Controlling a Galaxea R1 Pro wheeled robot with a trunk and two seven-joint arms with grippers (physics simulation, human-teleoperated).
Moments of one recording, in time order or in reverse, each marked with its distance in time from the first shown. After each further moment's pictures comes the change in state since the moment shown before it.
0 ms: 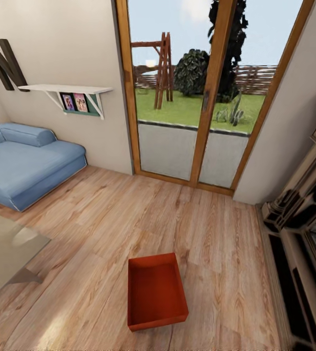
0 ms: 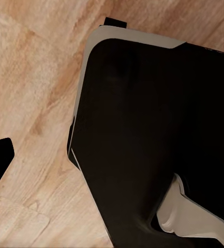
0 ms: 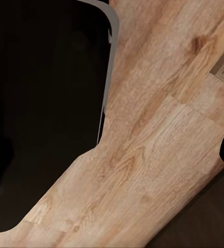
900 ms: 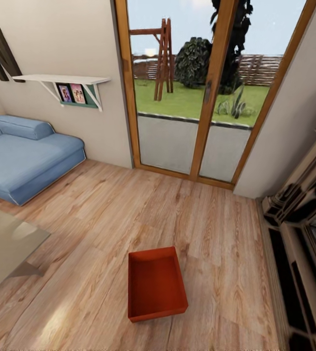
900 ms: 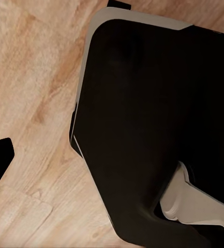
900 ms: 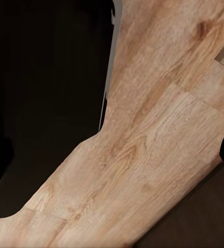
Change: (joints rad) left arm 0.000 -0.001 0.000 0.000 0.000 0.000 0.000; right arm 0.000 0.000 -0.001 0.000 0.000 0.000 0.000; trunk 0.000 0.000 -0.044
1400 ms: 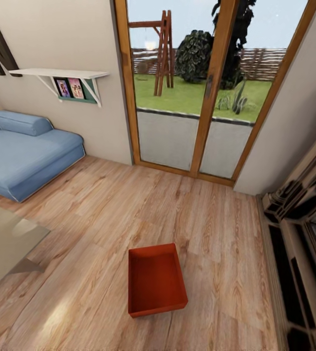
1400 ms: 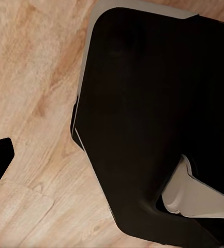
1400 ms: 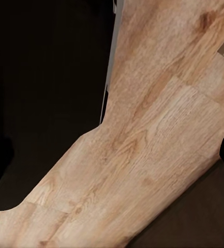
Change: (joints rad) left arm 0.000 0.000 0.000 0.000 0.001 0.000 0.000; right arm 0.000 0.000 0.000 0.000 -0.001 -0.001 -0.001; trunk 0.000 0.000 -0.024
